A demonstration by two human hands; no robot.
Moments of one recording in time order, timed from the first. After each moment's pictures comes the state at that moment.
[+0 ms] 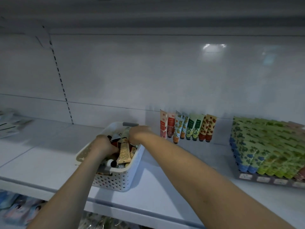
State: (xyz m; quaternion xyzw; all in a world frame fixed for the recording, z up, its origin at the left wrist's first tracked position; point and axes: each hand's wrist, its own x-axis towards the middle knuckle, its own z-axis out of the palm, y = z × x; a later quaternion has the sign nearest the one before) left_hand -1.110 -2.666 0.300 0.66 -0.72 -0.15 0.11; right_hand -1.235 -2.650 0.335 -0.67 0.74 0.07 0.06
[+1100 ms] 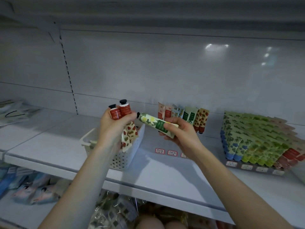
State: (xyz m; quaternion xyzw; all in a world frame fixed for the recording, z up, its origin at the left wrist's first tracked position) left_hand -1.133 -2.527 0.367 0.37 -0.46 -0.55 0.59; right_hand -1.308 -2.481 0.344 -0.45 0.49 -0.62 0.42
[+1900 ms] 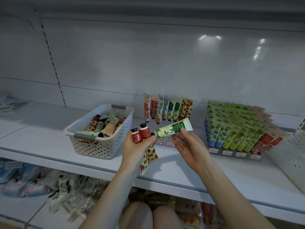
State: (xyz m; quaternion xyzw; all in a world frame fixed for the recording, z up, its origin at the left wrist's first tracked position) left_hand -1.204 -2.461 0.296 0.38 -0.45 -0.62 0.51; right_hand -1.356 -2.419 0.300 -0.21 0.39 -0.74 0.51
